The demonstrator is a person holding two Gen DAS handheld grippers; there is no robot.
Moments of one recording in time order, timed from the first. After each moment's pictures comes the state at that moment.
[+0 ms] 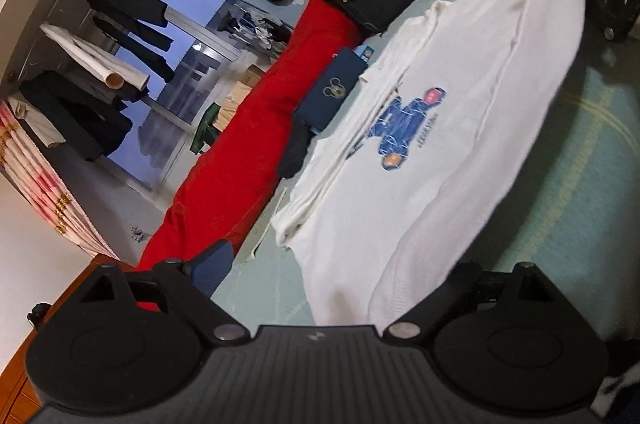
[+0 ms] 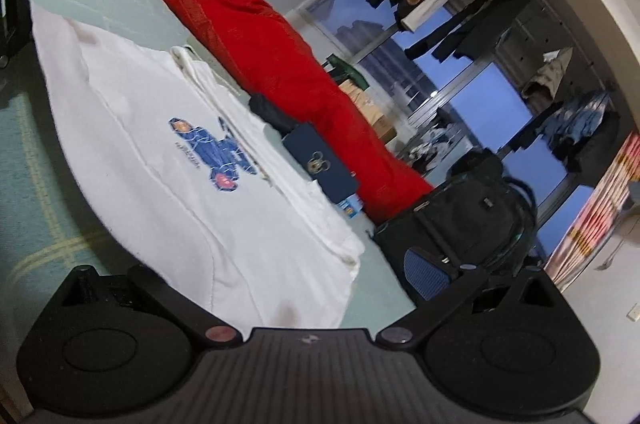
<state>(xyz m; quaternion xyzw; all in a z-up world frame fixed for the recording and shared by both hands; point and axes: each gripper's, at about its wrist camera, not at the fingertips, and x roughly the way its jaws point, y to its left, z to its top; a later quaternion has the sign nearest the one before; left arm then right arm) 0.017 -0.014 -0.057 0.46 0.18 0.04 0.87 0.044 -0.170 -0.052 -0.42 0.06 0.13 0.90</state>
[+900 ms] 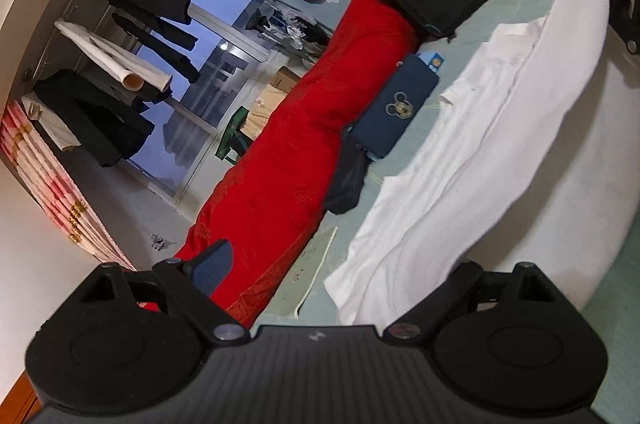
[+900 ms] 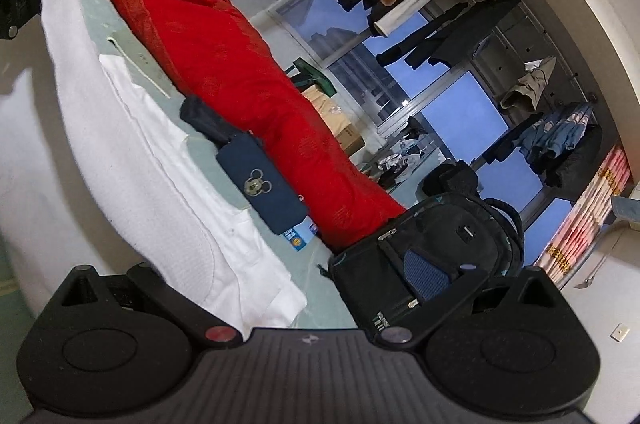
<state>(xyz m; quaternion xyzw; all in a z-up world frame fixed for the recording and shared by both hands) 0.172 0.001 -0.016 0.45 0.16 0.08 0.87 0.195 -0.158 -0.019 -0.43 0.03 0.08 0.90</state>
